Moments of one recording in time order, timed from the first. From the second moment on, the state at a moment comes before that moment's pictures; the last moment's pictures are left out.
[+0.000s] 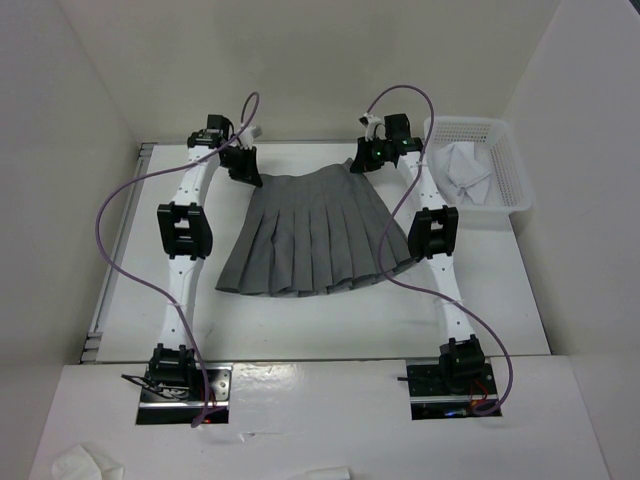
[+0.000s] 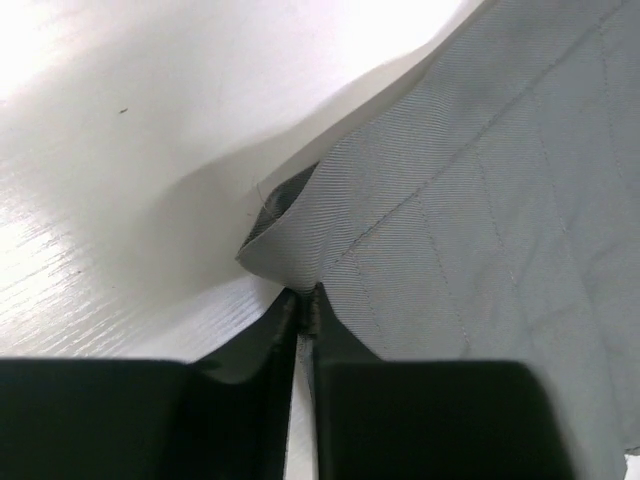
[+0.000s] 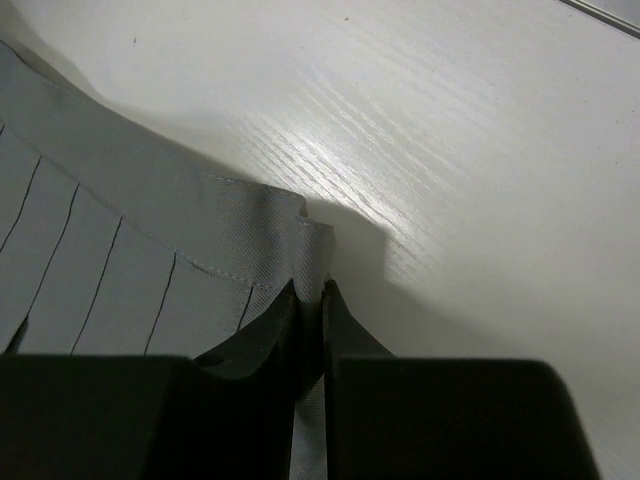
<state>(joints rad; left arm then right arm) -0.03 2.77 2.74 -1.05 0.59 0.16 0.15 2.93 2.93 -0.77 -0.61 -0.09</state>
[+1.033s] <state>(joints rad) -0.01 2.27 2.46 -1.29 0.80 0.46 0.14 2.44 2.75 -1.10 -0.71 -0.32</state>
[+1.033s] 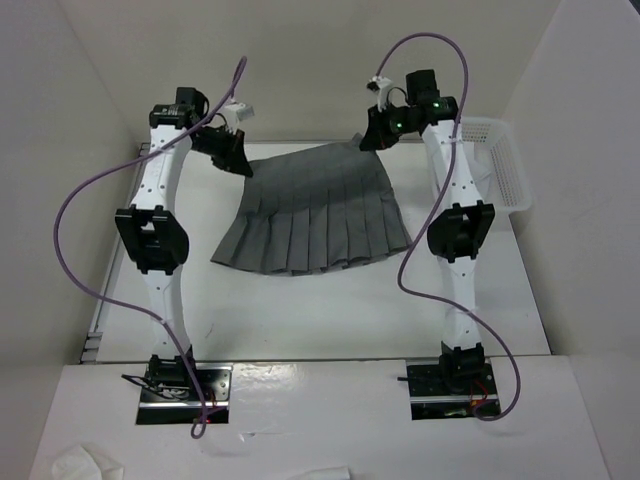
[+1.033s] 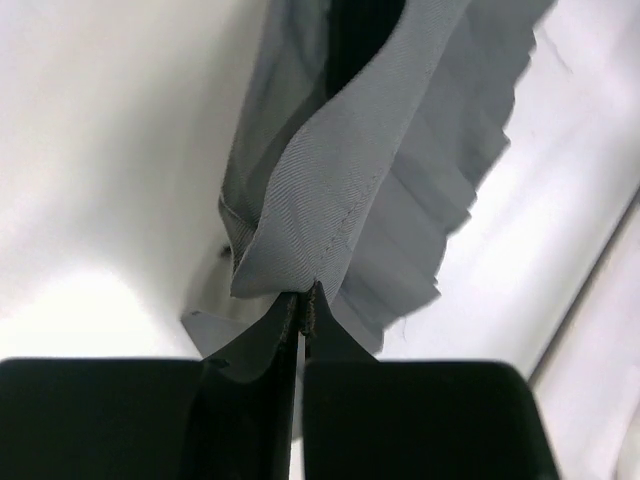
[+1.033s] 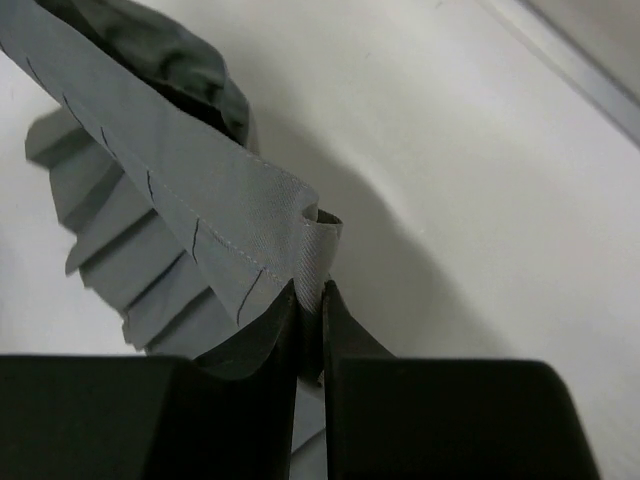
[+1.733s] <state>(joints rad) -0.12 1.90 1.75 -1.35 0.55 0.74 0.42 1.96 1.84 -1.27 -0.57 -0.69</state>
